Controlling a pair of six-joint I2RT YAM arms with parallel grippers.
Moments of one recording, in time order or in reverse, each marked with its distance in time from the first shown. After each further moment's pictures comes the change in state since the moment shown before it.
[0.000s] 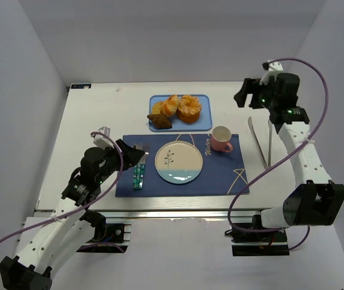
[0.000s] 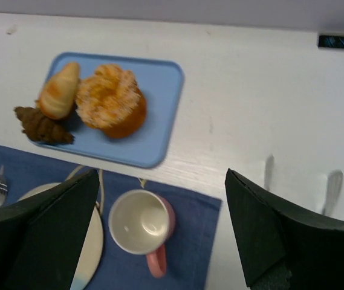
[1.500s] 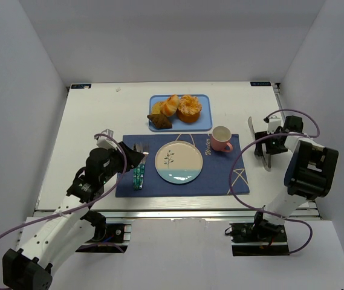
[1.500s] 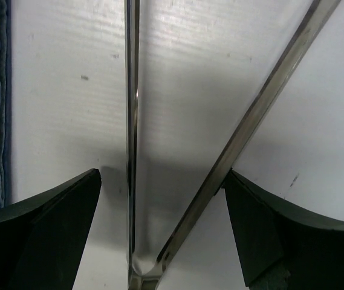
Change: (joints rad) left arm 0.000 0.037 -0.061 0.050 -0.033 0.013; right arm -0.393 0.304 -0.406 -0.027 -0.063 -0.552
